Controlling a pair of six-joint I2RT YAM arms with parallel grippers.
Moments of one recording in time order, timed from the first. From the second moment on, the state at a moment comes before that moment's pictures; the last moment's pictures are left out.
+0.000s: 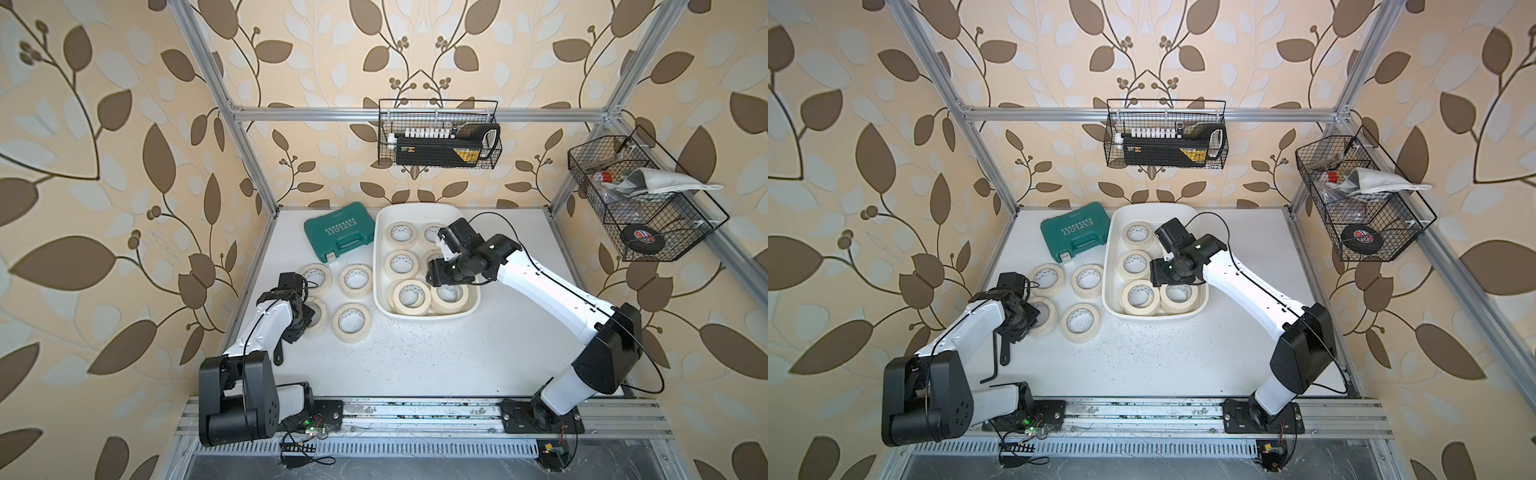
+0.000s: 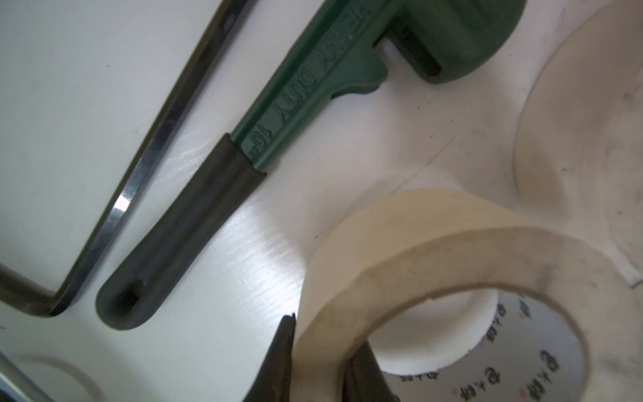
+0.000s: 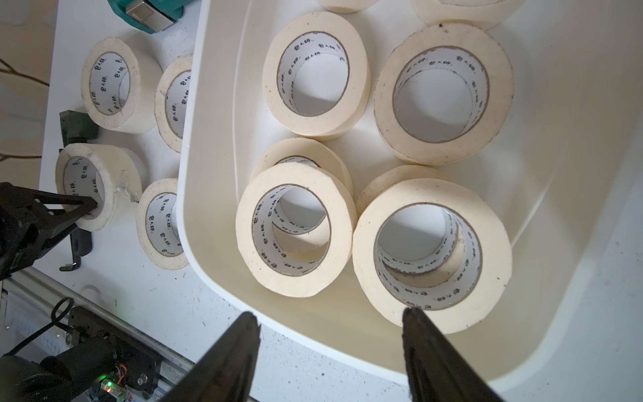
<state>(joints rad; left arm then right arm) 0.09 1.26 0.68 -0.75 -0.13 -0.93 0.63 1.62 1.50 -0.95 -0.03 0.49</state>
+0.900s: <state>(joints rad) 0.08 1.26 0.72 -0.73 -0.07 -0.91 0.52 1.66 1.50 -0.98 -0.03 0.41</state>
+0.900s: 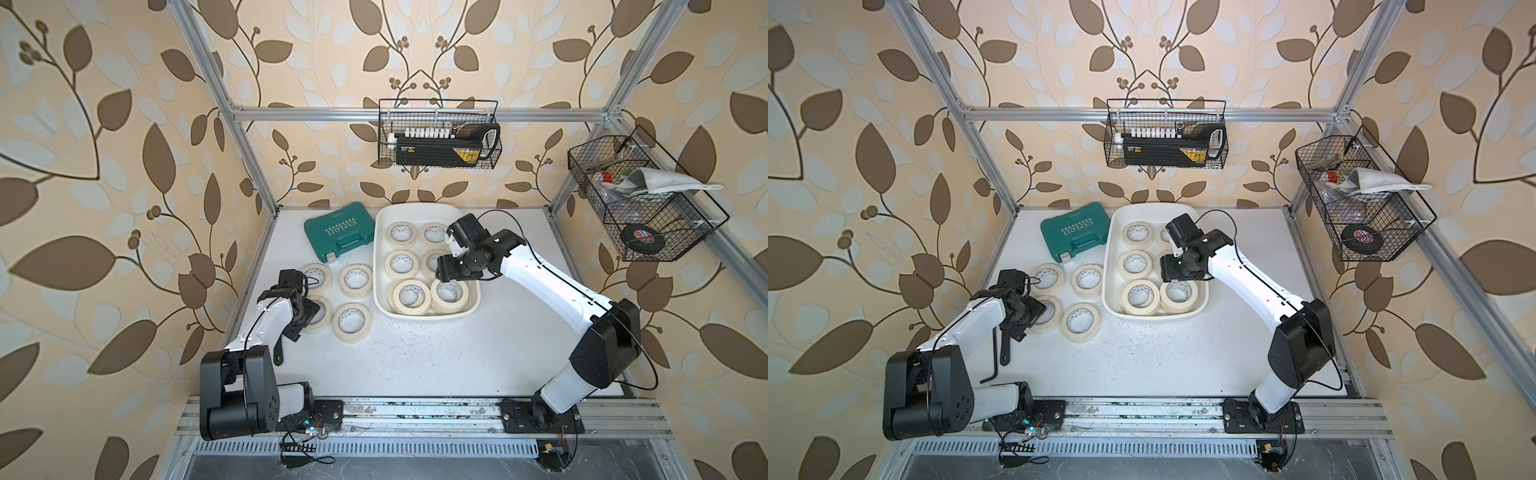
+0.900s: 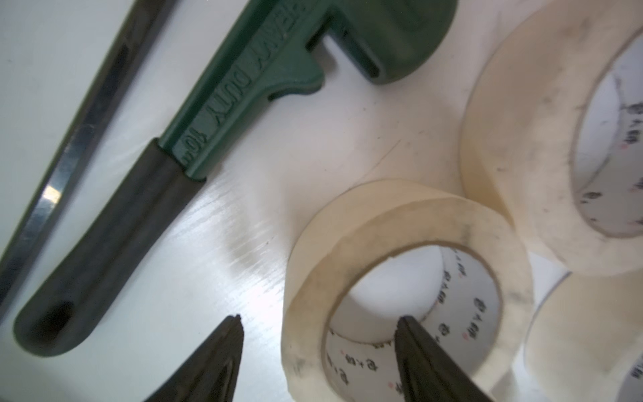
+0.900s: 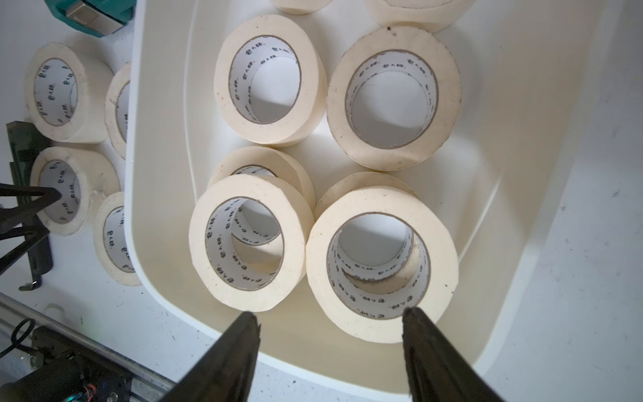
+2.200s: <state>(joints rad) -0.30 1.17 1.10 -0.95 0.05 -0.65 0.40 1.93 1.51 -1.01 0.01 0.20</state>
